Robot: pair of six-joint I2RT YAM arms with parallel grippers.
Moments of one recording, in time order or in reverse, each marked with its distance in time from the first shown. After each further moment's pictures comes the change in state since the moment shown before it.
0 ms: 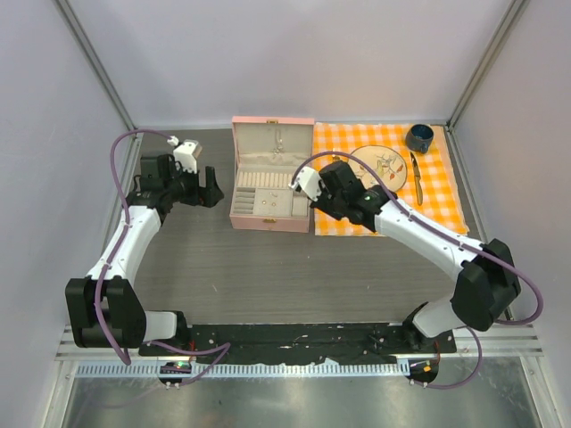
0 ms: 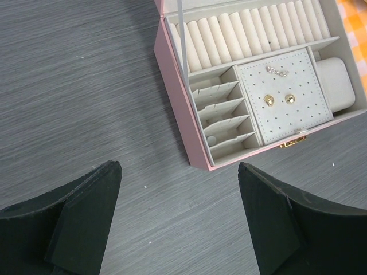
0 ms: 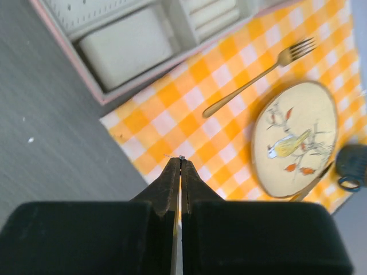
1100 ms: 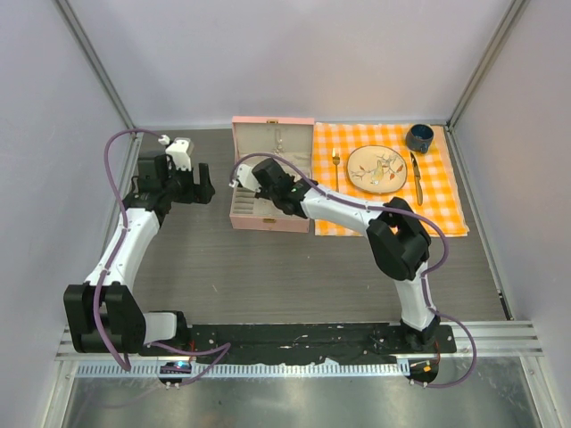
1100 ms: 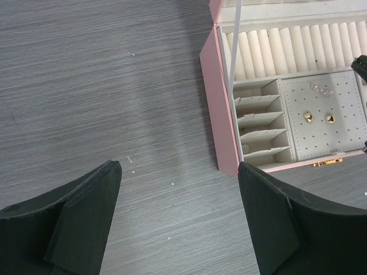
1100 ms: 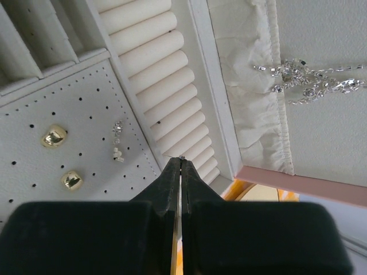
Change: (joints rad) left arm 0.002 -0.029 -0.001 0.008 -0.175 -0.037; right arm 0.188 0.584 0.454 0.256 0.311 -0.145
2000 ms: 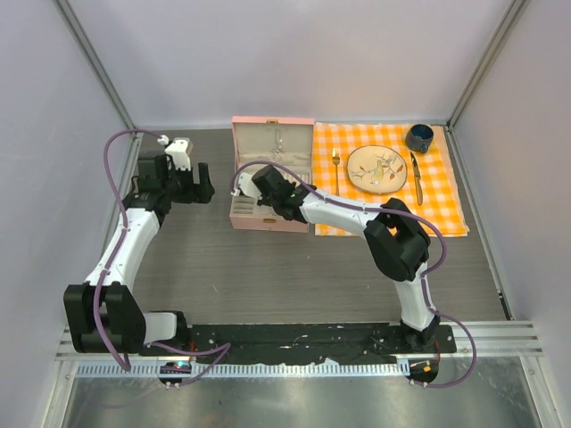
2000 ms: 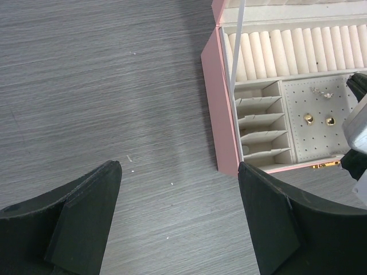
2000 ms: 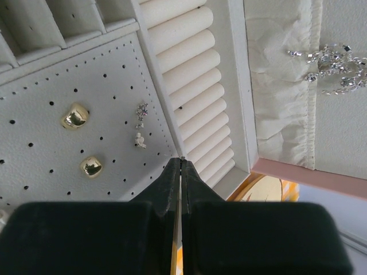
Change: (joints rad) left arm 0.000 0.000 0.000 0.000 -0.009 -0.016; right arm 0.018 0.000 -0.048 -0.006 0.023 -0.014
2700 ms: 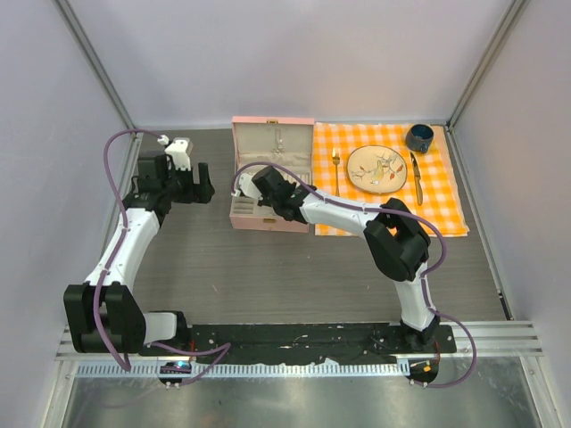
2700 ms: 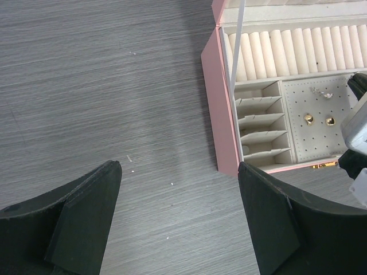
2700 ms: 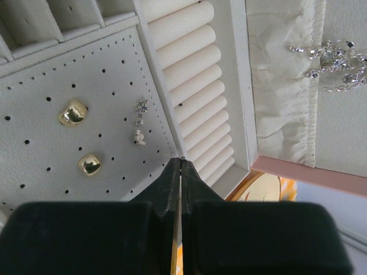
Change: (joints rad) left arm 0.000 0.000 0.000 0.000 0.000 0.000; right arm 0.000 0.000 -0.010 0.002 0.012 -0.005
